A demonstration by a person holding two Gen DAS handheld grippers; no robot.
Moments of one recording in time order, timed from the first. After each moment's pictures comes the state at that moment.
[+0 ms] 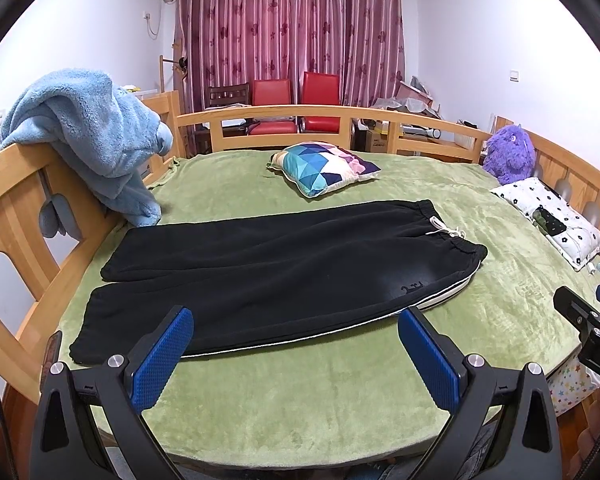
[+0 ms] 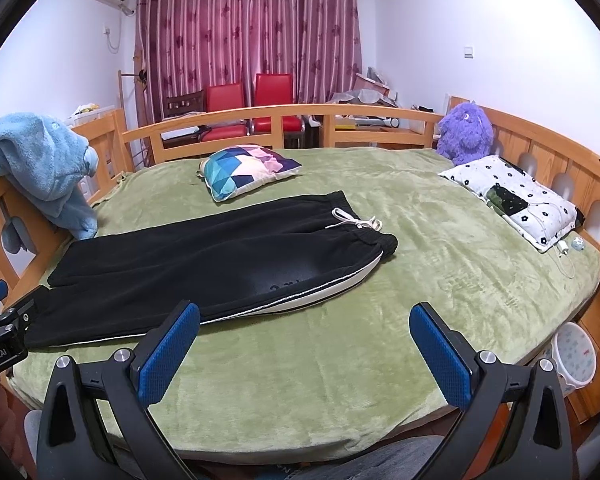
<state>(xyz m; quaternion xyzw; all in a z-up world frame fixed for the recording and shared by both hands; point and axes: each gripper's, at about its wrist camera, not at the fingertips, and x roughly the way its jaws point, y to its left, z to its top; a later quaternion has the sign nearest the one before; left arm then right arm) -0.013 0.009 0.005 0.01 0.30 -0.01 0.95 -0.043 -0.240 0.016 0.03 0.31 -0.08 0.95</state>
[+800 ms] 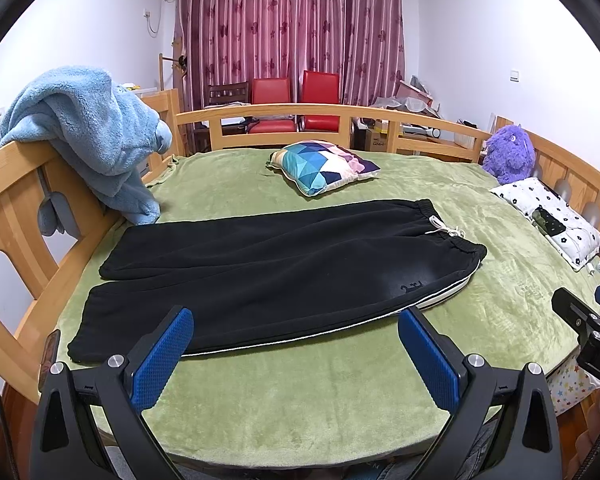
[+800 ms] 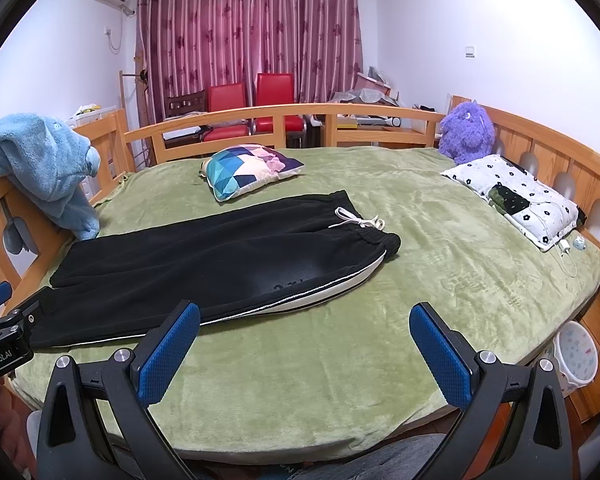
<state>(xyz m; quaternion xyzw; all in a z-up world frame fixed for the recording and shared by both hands) -0.014 0.007 0.002 0.00 0.30 -0.01 0.95 -0.044 -0.235 0.016 0.02 0.31 -0.08 0.95</state>
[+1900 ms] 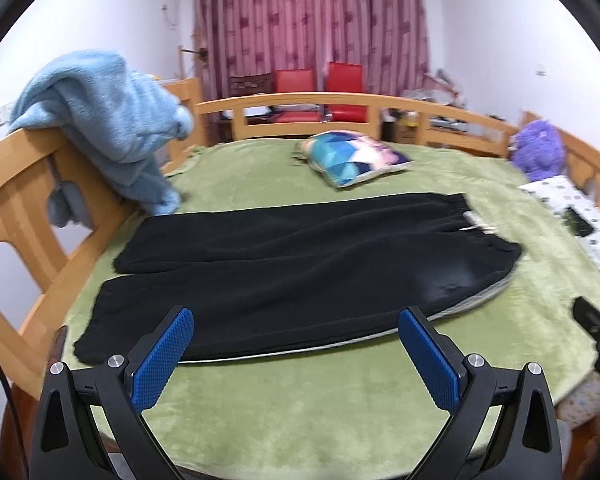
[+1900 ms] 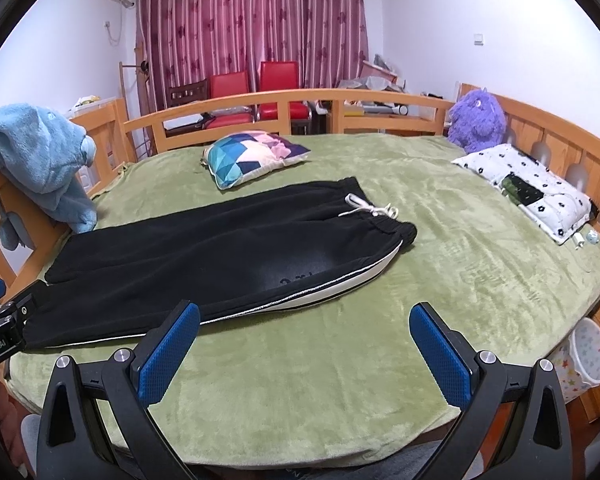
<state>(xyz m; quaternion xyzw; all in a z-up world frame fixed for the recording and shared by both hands) 0.030 0.011 -0.031 0.02 0.31 0.05 0.95 0.001 -0.225 -0.023 0.03 0.33 -0.07 0.94</state>
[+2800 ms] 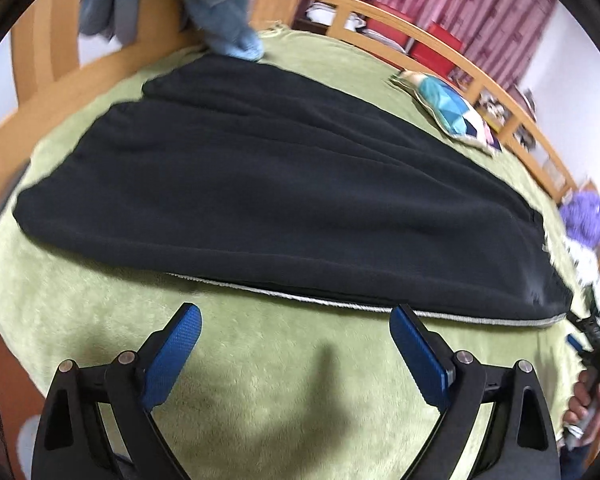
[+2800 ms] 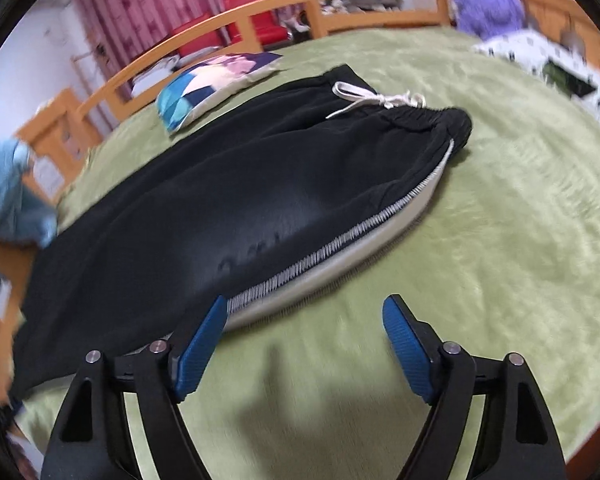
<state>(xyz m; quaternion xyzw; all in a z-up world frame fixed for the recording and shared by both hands) 0.092 0.202 -0.198 -0.21 0.43 0.08 0.88 0.182 -0.316 -0.200 0.17 0.44 -0.05 0.88</state>
